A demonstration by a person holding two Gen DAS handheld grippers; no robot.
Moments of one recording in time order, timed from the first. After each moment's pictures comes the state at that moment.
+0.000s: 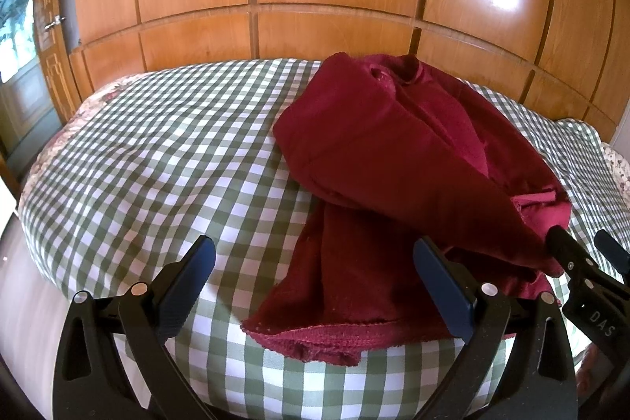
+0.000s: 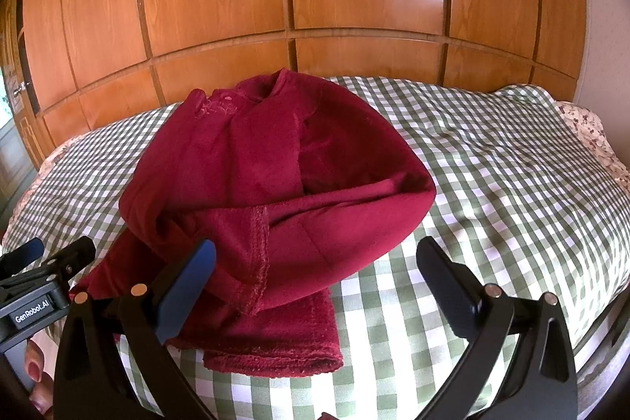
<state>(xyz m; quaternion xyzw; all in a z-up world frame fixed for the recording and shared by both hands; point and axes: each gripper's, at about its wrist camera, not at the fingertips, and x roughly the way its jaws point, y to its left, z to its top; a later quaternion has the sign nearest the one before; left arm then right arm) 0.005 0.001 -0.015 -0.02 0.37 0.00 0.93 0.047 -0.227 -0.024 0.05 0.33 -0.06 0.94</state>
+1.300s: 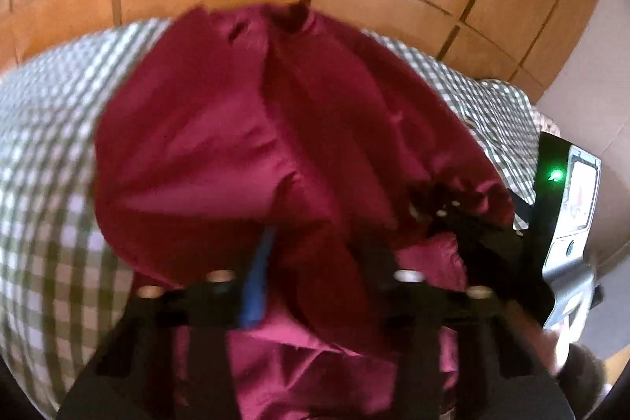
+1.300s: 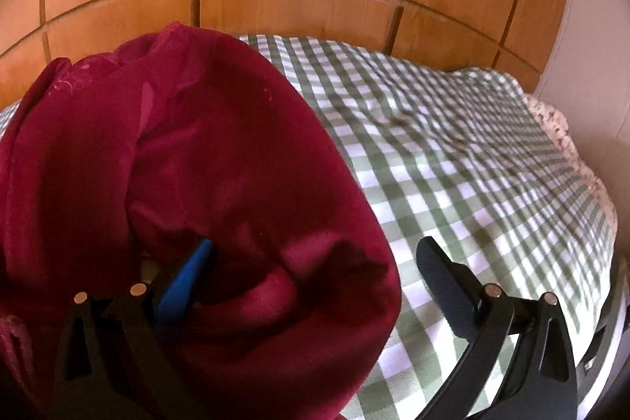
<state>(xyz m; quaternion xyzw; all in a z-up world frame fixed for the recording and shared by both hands) 0.108 -0.060 -0.050 -0.06 0.46 -0.19 0.87 0.163 -0.304 -0.093 0.01 0.38 -0.18 0.91</state>
